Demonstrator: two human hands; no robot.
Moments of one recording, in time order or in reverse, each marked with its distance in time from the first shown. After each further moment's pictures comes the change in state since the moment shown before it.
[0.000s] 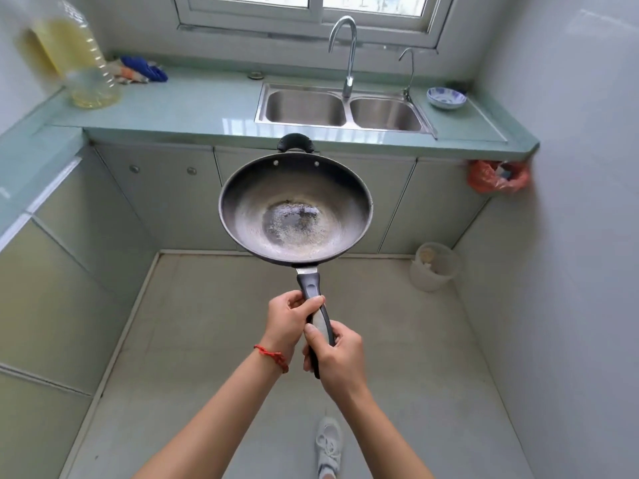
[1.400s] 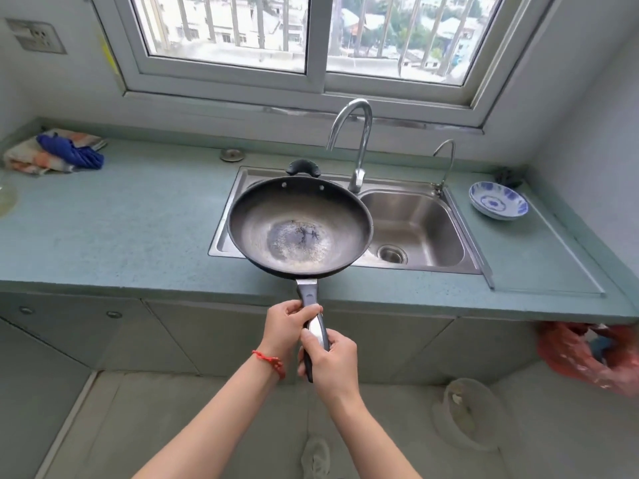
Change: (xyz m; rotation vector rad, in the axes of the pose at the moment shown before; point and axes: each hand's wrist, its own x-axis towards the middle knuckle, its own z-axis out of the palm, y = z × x) left_hand 0.560 0.198 0.140 -0.047 0.046 -0.051; right_hand 0.595 -0.153 0.007 -0.003 0.026 0.031
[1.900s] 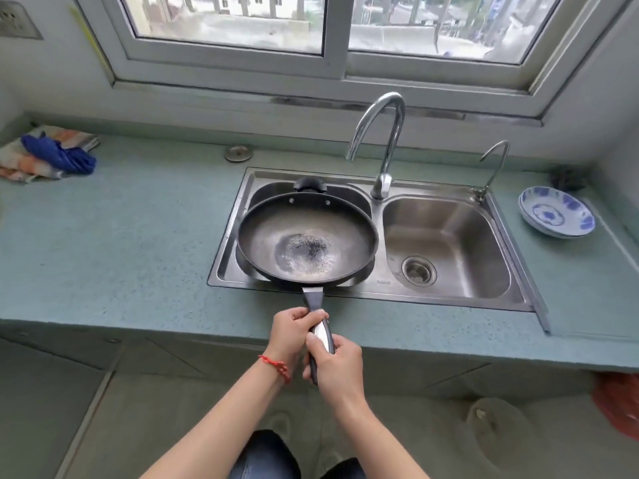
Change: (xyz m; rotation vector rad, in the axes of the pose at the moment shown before) left_hand 0.121 0.027 0.007 -0.005 0.044 -0.142; right_hand 0.125 -0.020 0.031 -0.063 -0.035 0.156
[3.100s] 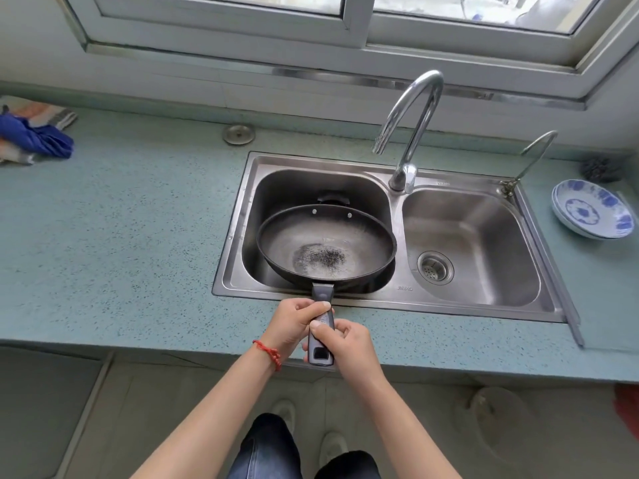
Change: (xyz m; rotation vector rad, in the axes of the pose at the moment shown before) left_hand 0.070 0.028 -0.035 0.053 -0.227 -0.036; right_hand 0.072 -0.020 0.031 -0.015 -0.153 0.116
